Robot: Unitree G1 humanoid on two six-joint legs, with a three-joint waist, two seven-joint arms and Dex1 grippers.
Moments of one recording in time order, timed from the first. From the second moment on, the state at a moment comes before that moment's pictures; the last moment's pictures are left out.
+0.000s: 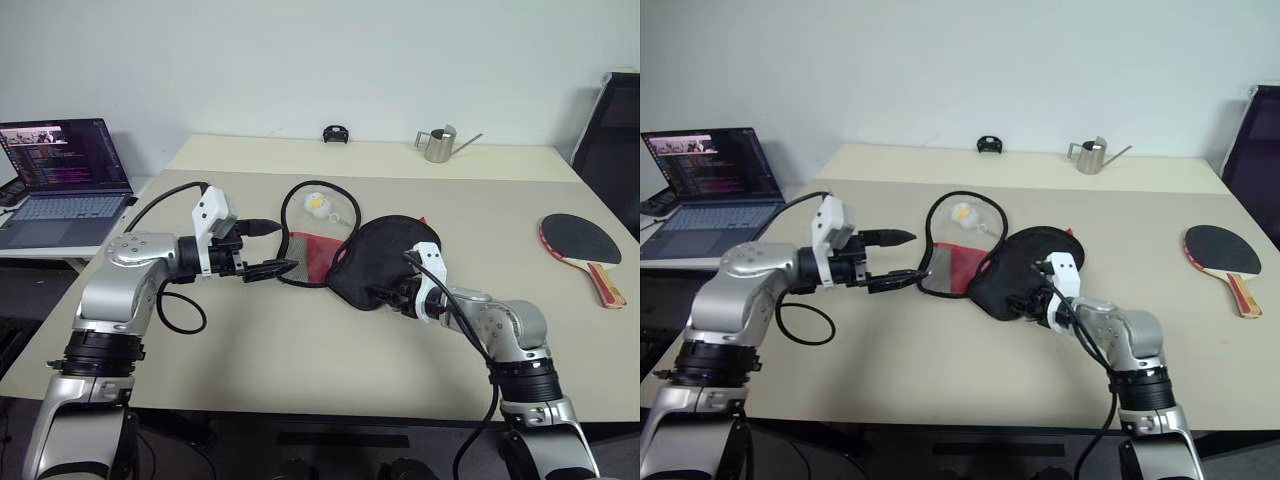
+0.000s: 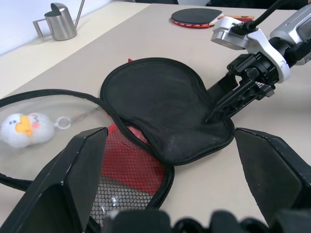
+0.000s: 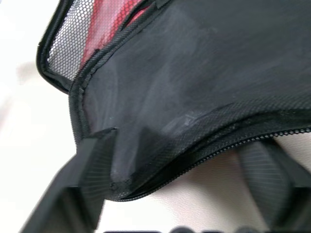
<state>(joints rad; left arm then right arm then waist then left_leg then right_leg) -0.65 0.74 0.03 0.16 -0.40 0.36 -1.19 -0.57 -0.22 -0.04 -0.01 0.57 1.11 0.22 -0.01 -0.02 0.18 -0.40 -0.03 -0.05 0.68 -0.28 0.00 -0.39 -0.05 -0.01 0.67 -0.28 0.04</state>
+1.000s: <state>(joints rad) -0.68 0.64 -0.02 0.11 -0.40 0.41 -1.19 -0.55 -0.49 -0.22 -0.07 0.69 1.42 0.35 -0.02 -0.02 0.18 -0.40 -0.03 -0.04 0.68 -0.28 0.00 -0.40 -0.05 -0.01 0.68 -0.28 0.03</state>
